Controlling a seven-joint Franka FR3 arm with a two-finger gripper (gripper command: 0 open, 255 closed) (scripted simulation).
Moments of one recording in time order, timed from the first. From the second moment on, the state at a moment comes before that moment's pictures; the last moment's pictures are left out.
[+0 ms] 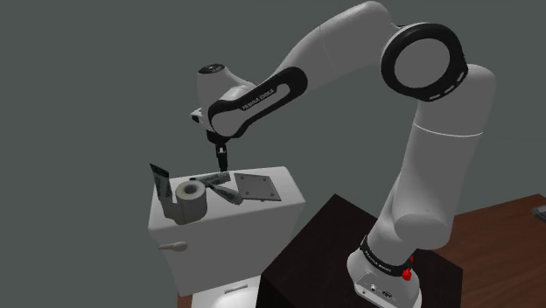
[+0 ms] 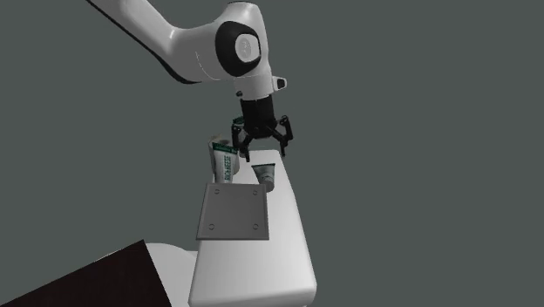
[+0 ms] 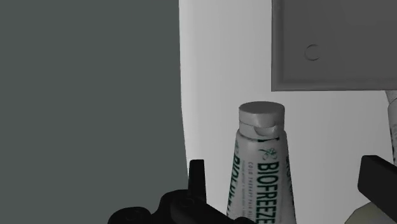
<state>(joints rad) 0.18 0.20 0.10 -2.04 -0.22 2.26 -0.57</state>
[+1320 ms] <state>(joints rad) 0.21 0.43 0.11 -1.95 -0.30 2.37 -0.63</state>
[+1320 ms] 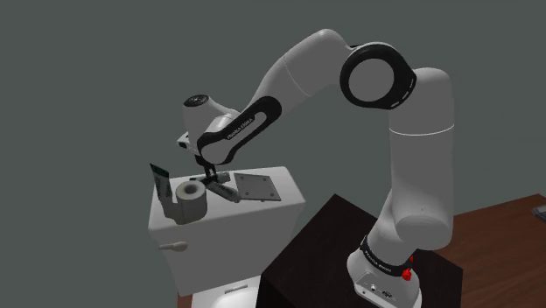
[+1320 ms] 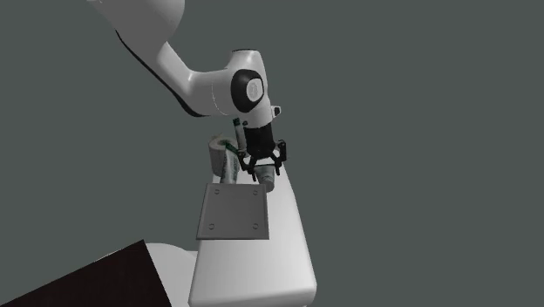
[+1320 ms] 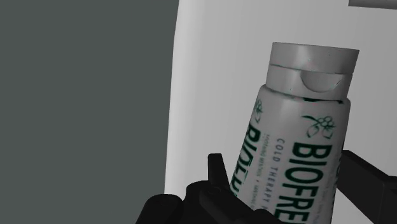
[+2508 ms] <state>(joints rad) 0.20 0.32 0.13 -1.91 -0.25 2.23 -0.67</state>
